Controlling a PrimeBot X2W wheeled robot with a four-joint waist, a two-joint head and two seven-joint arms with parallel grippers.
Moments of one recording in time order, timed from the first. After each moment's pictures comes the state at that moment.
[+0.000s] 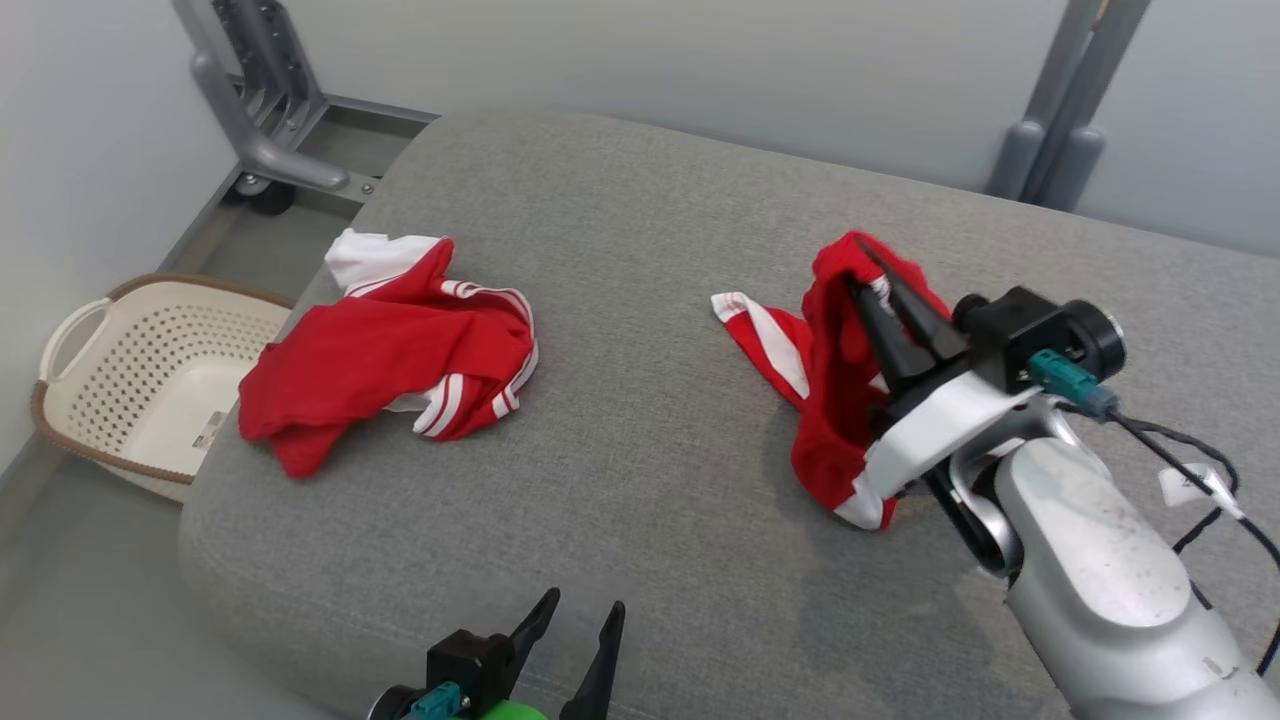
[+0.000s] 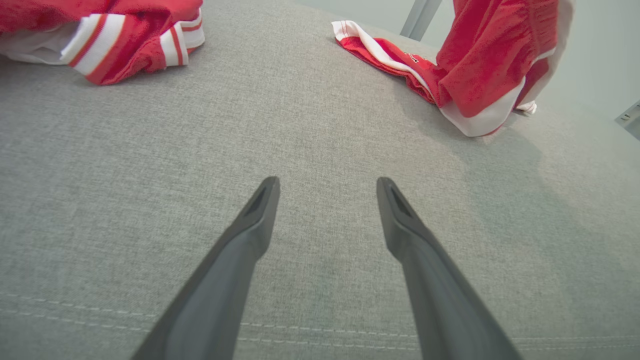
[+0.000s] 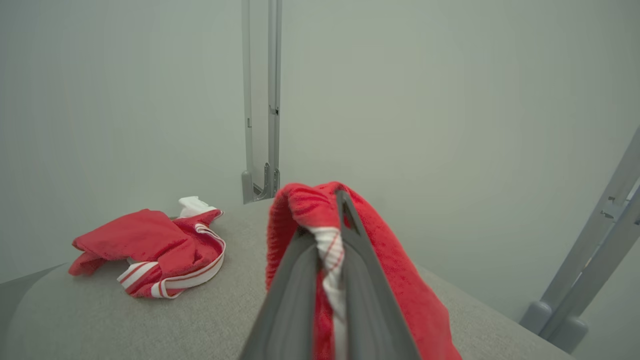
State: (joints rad) left arm -0.07 0.05 -0.50 0.50 -0.41 -0.13 -0.26; right arm -0.49 -0.21 0.37 0.31 0.25 0.13 -0.20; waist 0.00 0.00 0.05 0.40
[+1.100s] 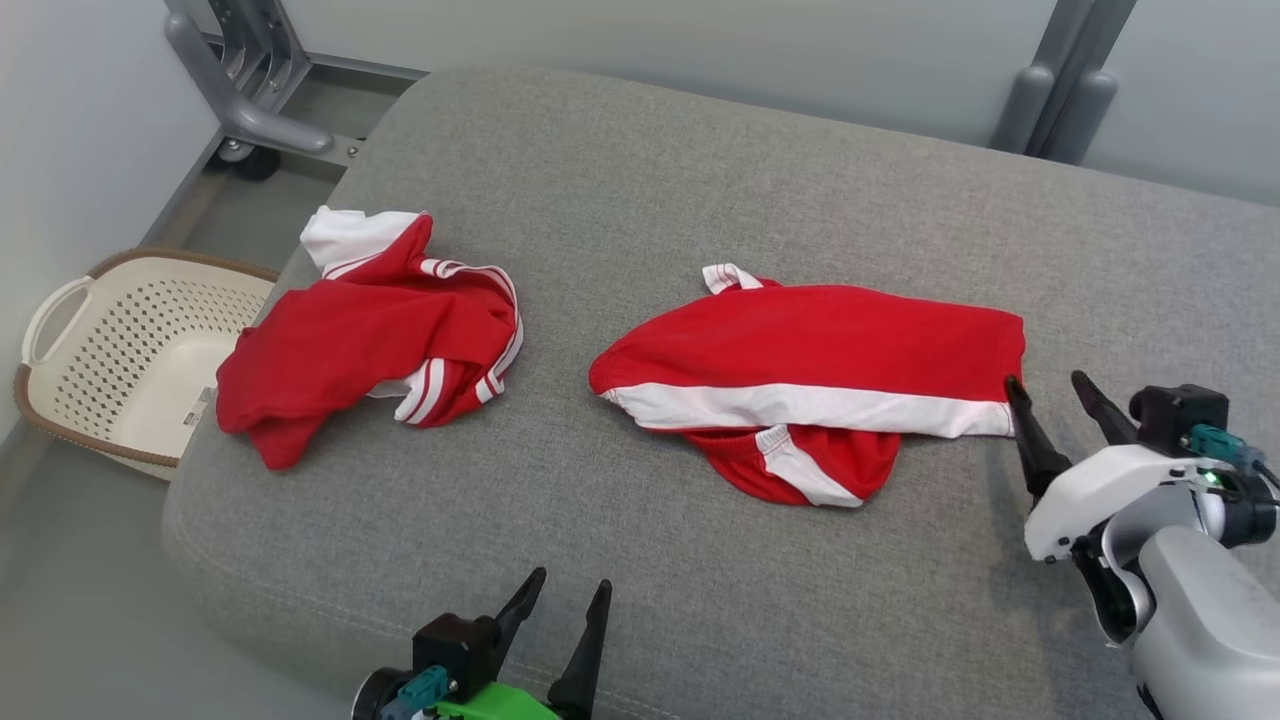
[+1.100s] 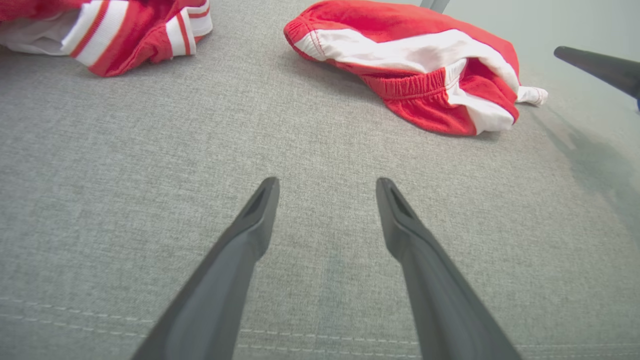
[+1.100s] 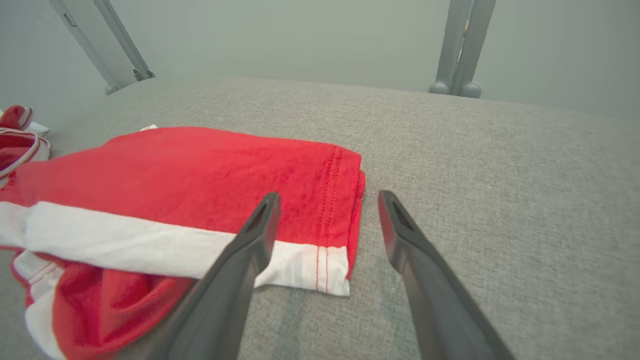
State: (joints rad) left arm -0.08 0.05 -0.47 0.49 -0.39 -0.13 -0.26; right arm -0.44 -0.30 0.24 0.76 0.46 0.13 -0.26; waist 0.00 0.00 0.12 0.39
